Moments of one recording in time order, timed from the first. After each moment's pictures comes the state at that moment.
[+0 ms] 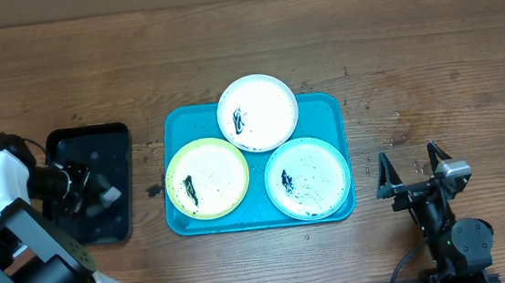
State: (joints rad) left arm 0.64 1.85 1.32 -1.22 0.34 -0.43; right arm 0.09 0.01 0.02 -0.03 -0.08 0.17
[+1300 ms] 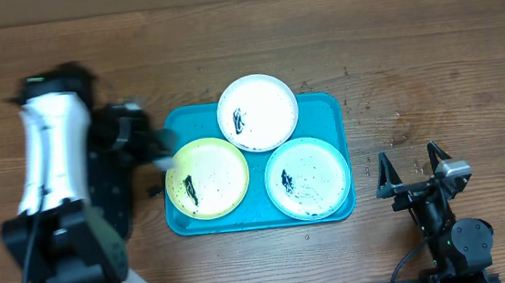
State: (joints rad) left arm 0.15 1.82 1.54 -1.48 0.54 -0.13; right arm 0.09 0.01 0.02 -0.03 -0.08 0.17
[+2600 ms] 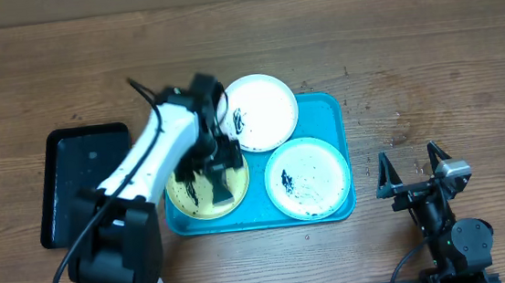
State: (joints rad) left arm -0.30 1.82 1.41 -1.25 0.08 -0.46; right arm 0.09 0.01 0.02 -0.03 -0.08 0.17
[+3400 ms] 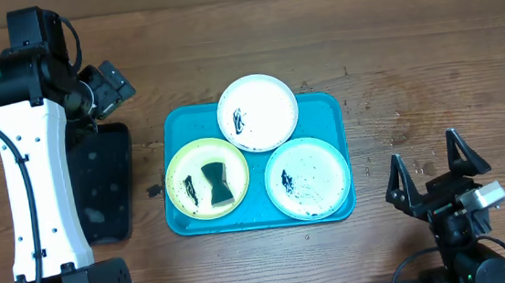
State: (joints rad) left arm 0.14 1.69 1.92 -1.47 0.02 -0.55; right arm 0.09 0.01 0.06 0.40 -0.20 0.22
